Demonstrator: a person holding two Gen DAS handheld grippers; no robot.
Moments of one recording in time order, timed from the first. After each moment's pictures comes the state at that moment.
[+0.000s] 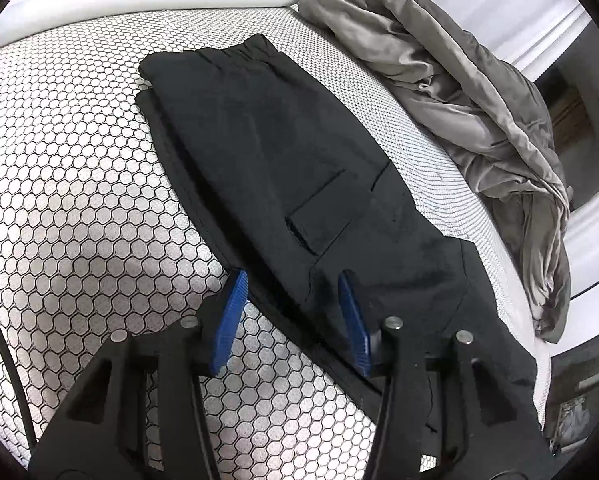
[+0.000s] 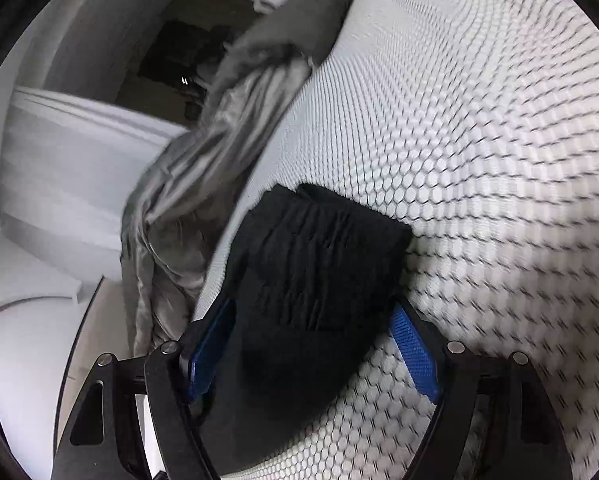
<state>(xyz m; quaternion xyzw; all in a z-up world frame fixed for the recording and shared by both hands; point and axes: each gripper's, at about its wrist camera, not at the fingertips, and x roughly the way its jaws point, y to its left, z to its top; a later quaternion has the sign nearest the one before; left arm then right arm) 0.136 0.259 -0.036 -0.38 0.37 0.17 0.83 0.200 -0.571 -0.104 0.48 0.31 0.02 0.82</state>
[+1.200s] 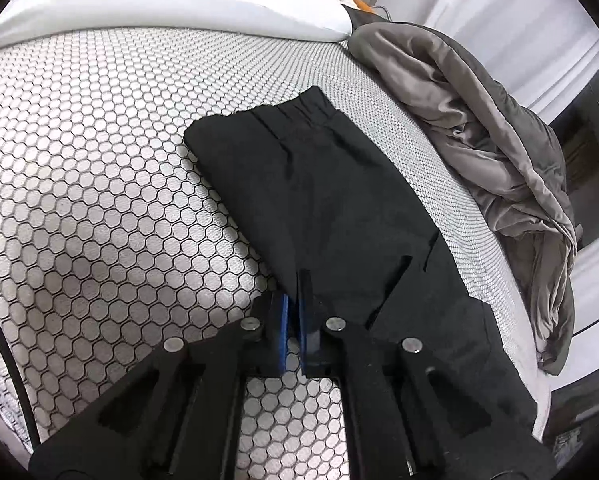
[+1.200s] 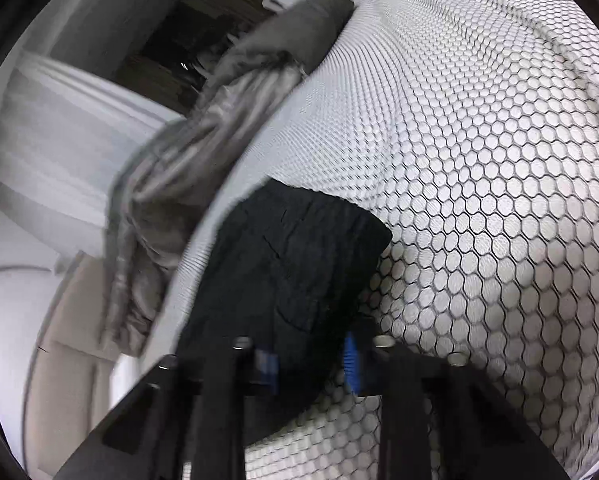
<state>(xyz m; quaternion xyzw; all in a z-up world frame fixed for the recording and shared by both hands) 0.073 0.313 -0.046 -0.39 0.33 0.22 0.83 0.142 -0.592 -0.087 0.43 0.31 0.01 0.85</state>
